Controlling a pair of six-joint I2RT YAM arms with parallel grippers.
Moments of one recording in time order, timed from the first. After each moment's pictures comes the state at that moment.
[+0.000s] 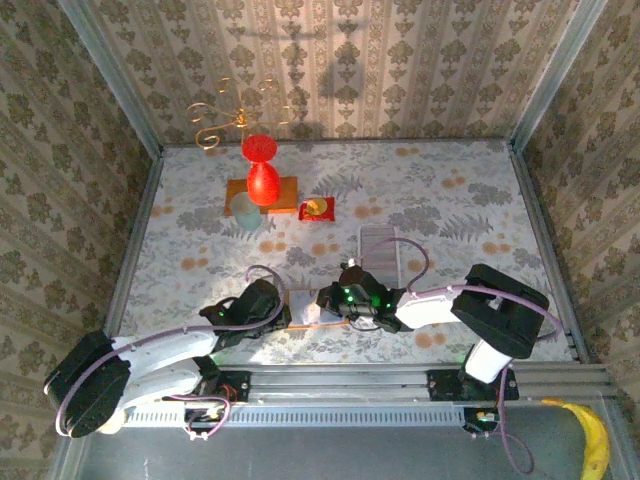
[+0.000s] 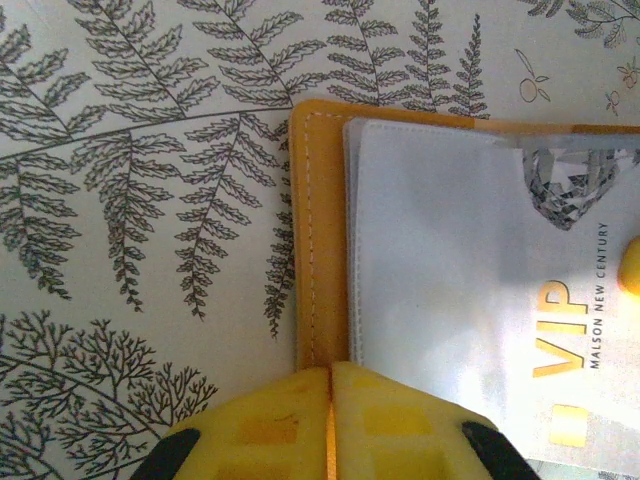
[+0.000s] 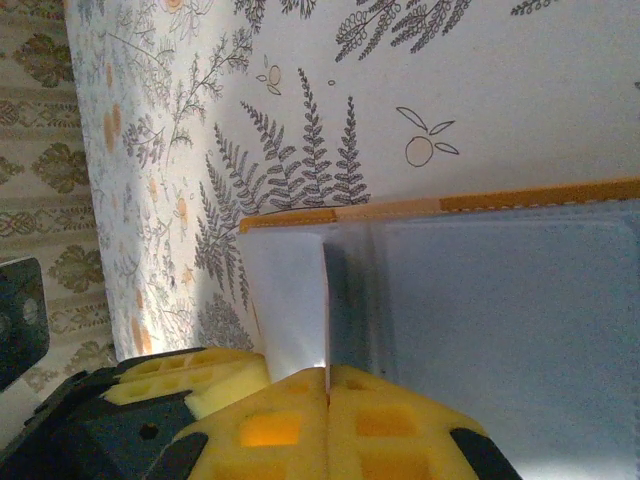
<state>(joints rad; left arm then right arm) -0.88 1.03 0.27 -0.15 0.01 -0.91 0.94 1.65 0.58 0.43 -0.09 1.27</state>
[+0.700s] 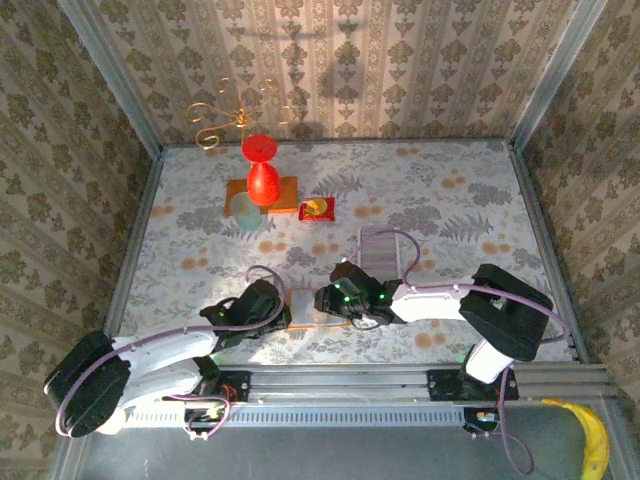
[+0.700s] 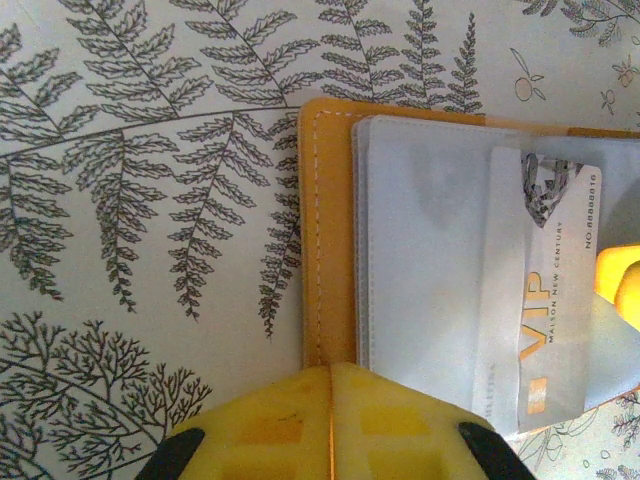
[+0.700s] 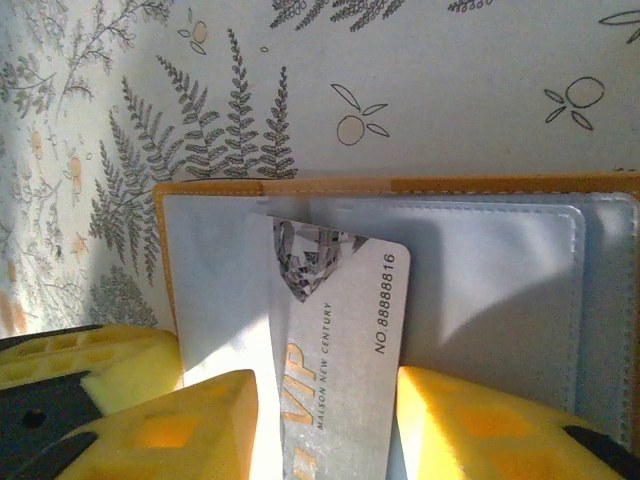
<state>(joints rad) -0.88 1.03 0.27 -0.14 0.01 -0.91 0.95 1.63 0.71 0.08 -0.06 1.09</state>
